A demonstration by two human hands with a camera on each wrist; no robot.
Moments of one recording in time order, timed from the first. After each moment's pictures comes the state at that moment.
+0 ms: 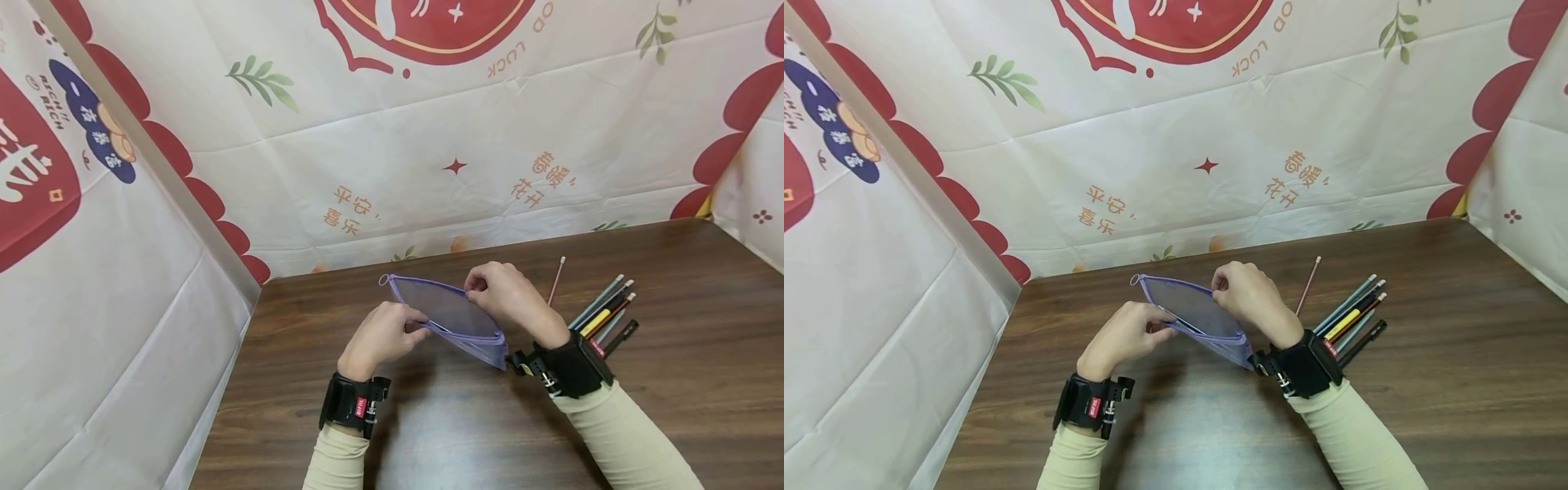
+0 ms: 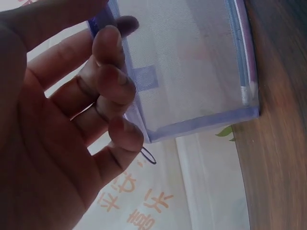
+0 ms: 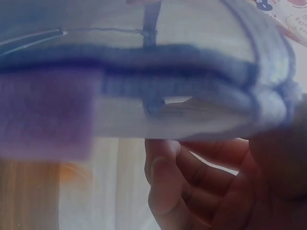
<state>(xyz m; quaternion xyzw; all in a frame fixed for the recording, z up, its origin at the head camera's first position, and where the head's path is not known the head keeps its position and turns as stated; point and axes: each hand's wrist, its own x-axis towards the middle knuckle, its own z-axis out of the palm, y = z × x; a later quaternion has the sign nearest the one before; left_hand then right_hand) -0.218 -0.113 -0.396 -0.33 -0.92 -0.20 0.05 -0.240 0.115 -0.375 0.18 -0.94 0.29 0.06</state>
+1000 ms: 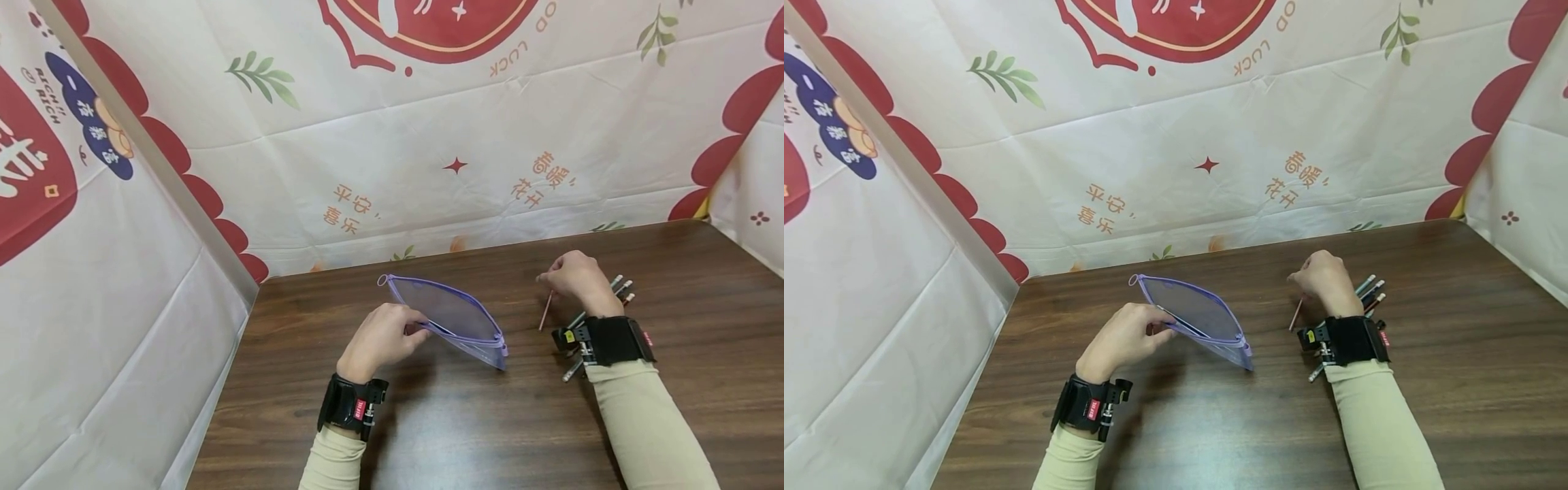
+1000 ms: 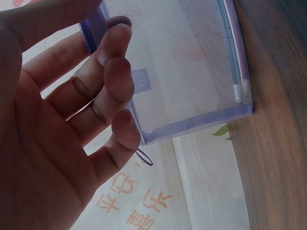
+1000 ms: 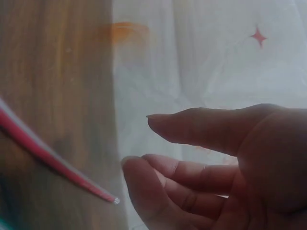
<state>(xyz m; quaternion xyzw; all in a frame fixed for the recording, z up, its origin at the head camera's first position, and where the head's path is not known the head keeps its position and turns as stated) -0.214 -0.114 -0.398 -0.31 -0.93 -0.19 0.06 -0.279 0.228 -0.408 -0.02 -0.95 0.29 -0.07</state>
